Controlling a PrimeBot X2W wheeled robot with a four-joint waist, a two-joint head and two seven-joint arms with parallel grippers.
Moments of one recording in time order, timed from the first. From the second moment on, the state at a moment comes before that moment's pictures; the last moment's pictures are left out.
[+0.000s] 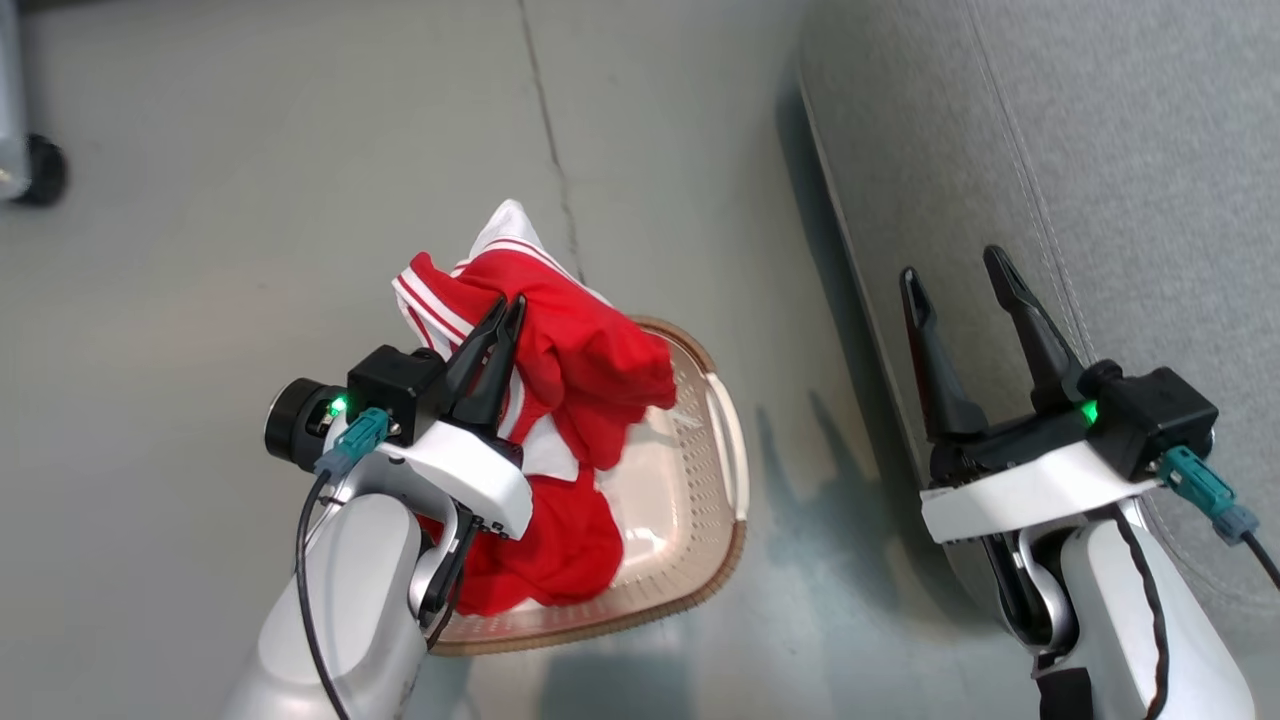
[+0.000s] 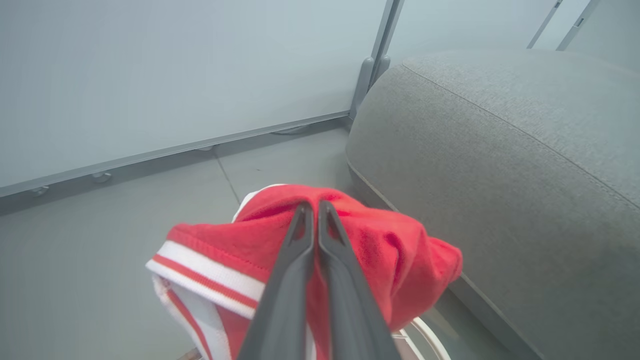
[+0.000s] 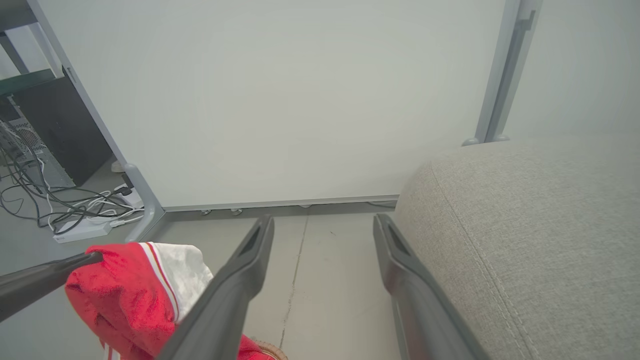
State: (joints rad) left arm -0.54 0.06 -0.37 0.61 -0.23 -0.09 -0.26; right arm -0.37 -0.05 0.18 0.20 0.21 0.13 -0.26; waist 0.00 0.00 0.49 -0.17
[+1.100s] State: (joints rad) left arm -0.23 0.08 -0.29 0.08 -0.28 -0.10 -0.24; right arm -0.12 -0.05 0.14 0.18 0.22 0.13 -0.16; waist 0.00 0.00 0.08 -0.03
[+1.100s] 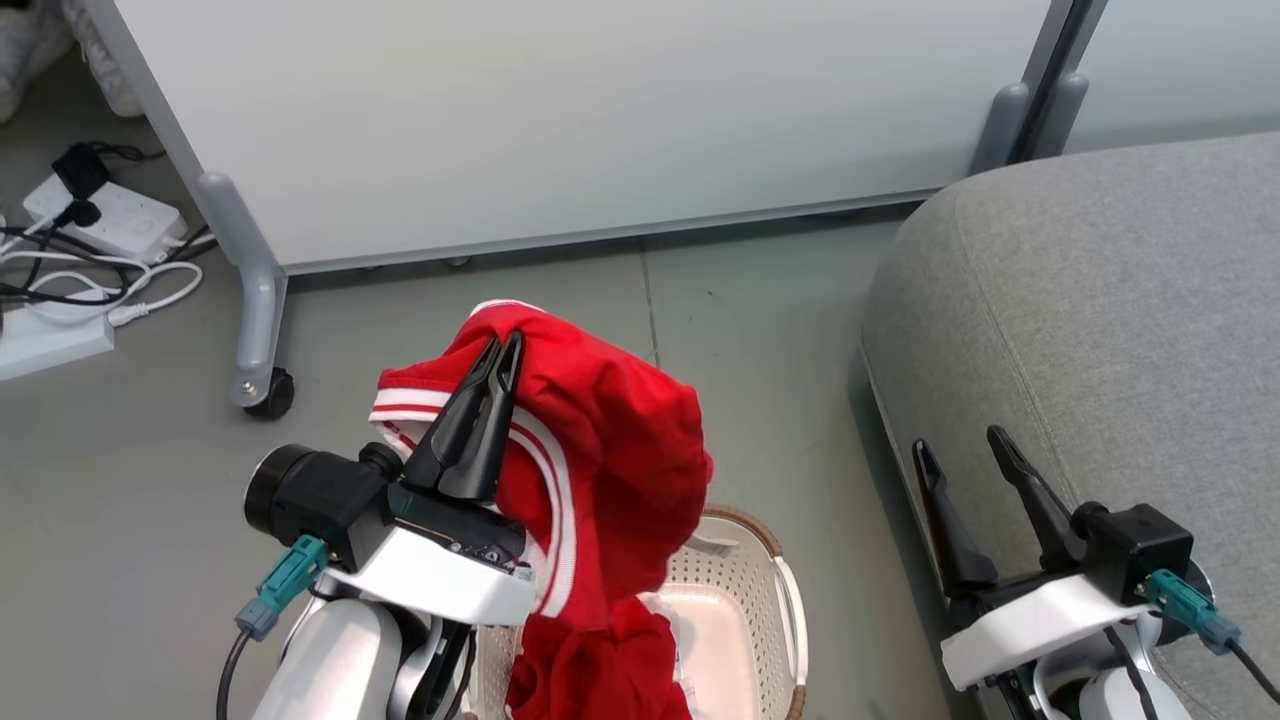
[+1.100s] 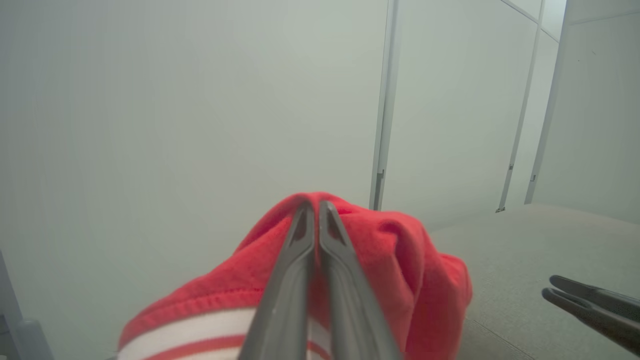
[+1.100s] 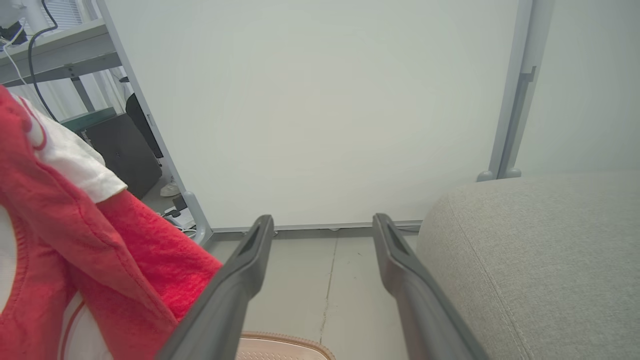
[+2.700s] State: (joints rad) left arm -0.21 0.09 -0.37 0.02 -0.32 -0.09 -0.22; right arm -0.42 -0.05 0.75 0.29 0.43 0.13 -0.14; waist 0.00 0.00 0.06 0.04
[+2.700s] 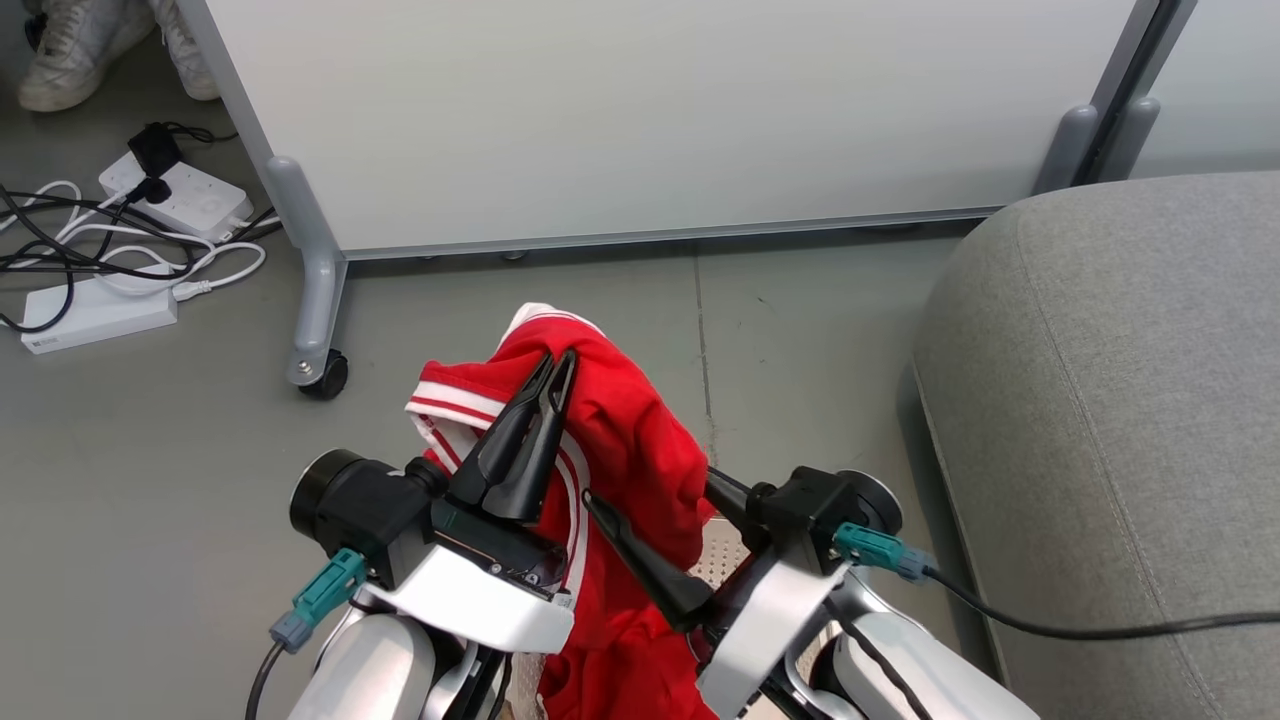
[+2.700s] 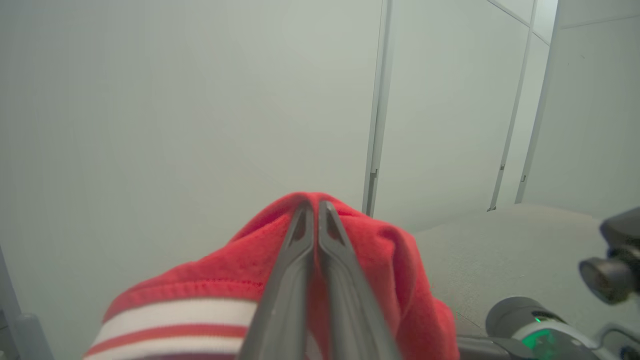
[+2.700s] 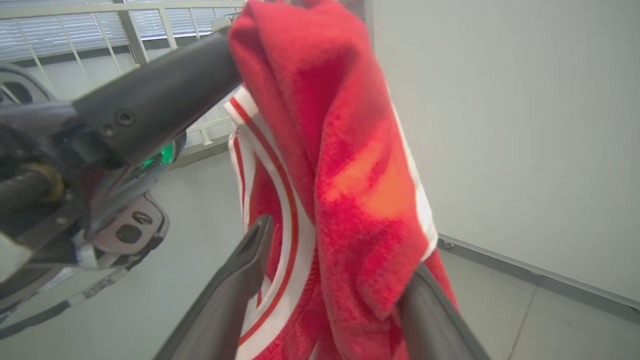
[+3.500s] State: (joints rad) left arm -0.22 0.09 -0.39 -0.05 -0.32 -0.09 -0.26; right arm -0.53 -0.07 0.68 0.44 0.52 0.13 -0.25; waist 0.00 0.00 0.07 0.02
